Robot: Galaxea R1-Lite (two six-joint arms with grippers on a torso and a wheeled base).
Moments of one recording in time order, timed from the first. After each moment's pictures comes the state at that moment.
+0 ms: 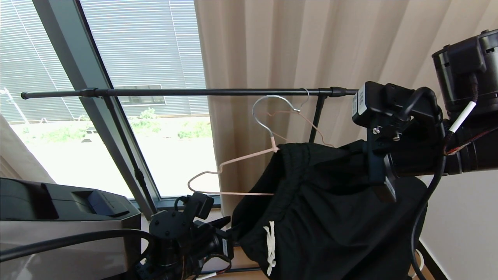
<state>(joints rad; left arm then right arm) -0.66 2.19 -0.32 -1.57 -0.02 -0.28 0.58 1.53 -1.26 0.32 0.29 -0.63</state>
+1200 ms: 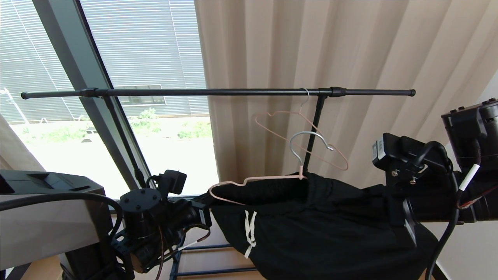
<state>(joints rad) -0.48 2.12 -0.35 -1.57 -0.03 -0.22 0.47 1.44 -0.92 0.18 0.38 -0.49</state>
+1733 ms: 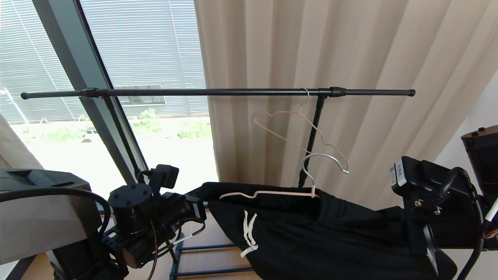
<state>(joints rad) -0.44 2.08 -0.36 -1.57 -0.03 -0.21 0.47 1.35 -0.80 0.18 0.38 -0.49</state>
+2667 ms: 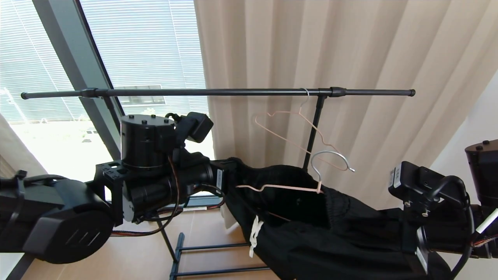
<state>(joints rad) -0.60 1.72 -0.86 -0.56 -0.05 -0.06 0.47 1.35 -0.67 0.00 0.27 -0.42</state>
